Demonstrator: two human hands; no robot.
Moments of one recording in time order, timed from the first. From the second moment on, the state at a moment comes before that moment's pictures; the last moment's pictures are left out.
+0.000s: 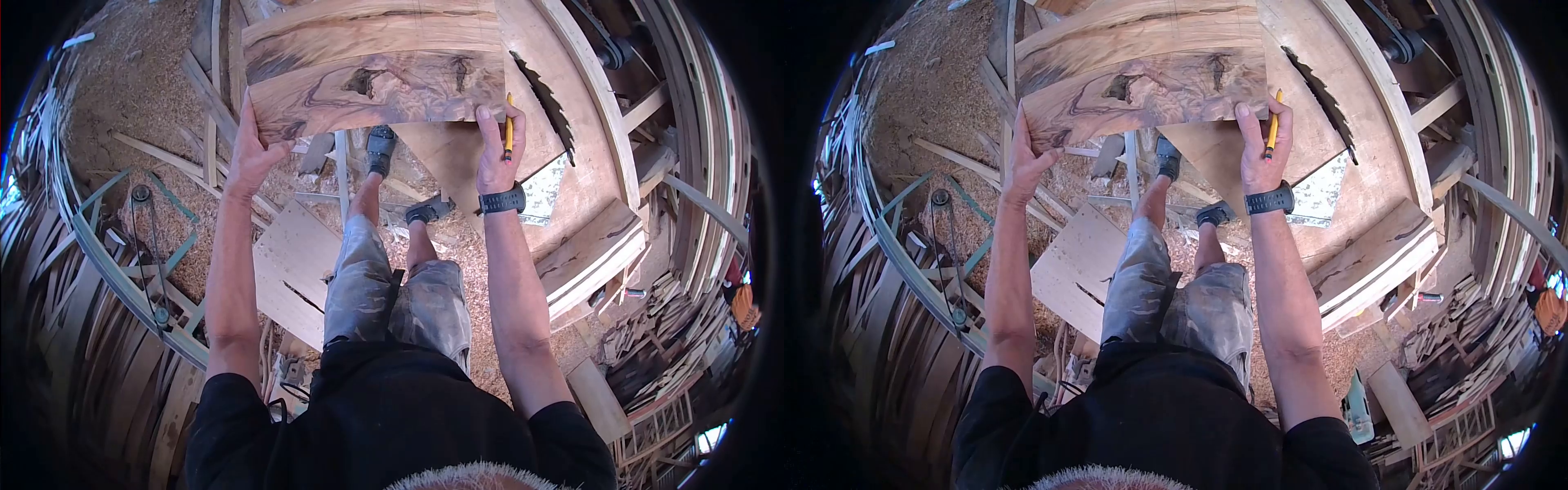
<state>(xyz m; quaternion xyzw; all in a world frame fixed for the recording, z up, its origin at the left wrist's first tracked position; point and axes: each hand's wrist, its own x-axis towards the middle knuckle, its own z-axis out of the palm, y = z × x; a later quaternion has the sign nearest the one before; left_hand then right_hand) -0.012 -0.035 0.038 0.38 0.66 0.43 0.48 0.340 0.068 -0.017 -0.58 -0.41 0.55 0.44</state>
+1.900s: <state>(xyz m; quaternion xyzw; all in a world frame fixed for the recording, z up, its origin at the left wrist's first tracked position) -0.007 -0.033 0.029 0.35 0.70 0.44 0.44 0.326 0.118 0.001 -0.49 -0.39 0.63 0.46</state>
